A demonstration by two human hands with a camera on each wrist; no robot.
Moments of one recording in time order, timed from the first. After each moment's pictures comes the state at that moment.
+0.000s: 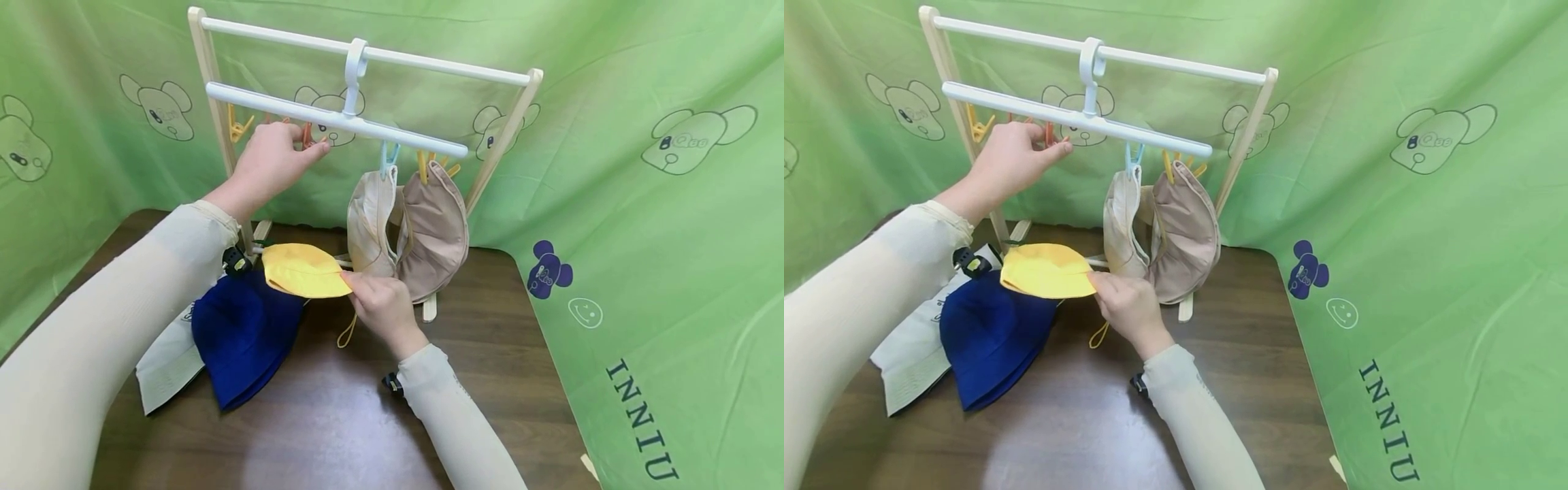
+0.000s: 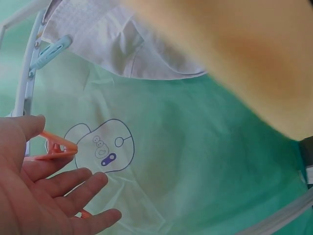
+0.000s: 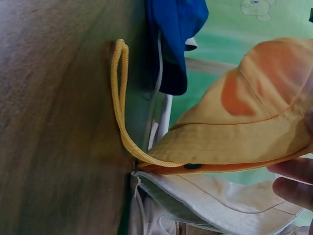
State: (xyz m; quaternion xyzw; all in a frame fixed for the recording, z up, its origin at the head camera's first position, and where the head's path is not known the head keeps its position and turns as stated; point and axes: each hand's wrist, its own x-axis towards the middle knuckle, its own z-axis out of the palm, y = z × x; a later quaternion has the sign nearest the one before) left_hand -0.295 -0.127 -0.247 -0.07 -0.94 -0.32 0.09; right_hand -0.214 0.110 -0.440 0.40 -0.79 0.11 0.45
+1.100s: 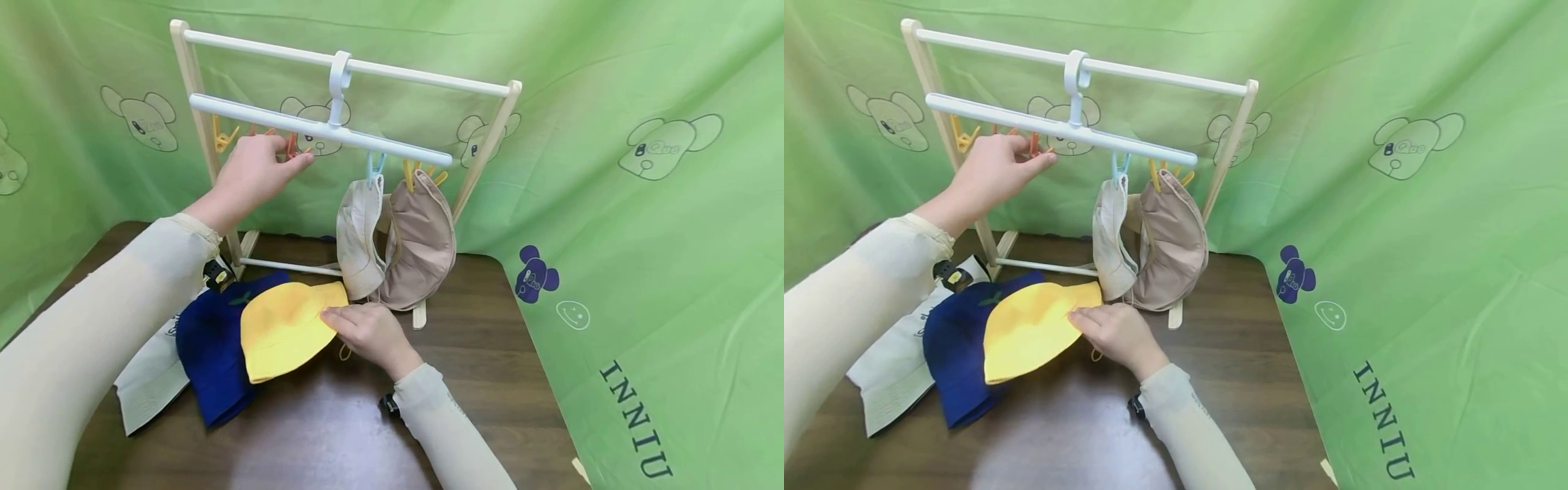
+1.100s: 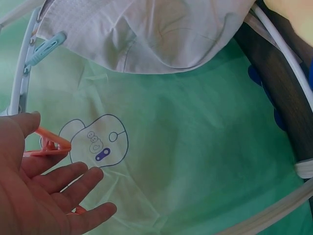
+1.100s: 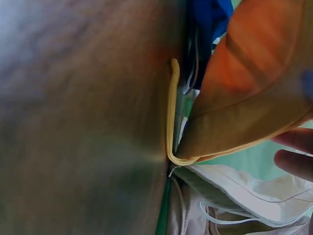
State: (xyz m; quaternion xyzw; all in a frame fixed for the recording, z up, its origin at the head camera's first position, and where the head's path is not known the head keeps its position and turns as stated) left_hand -0.295 -0.133 -0.251 -0.09 -0.94 -0.31 0.10; right_hand -0.203 0.124 -0.463 0.52 -0.75 0.06 0.40
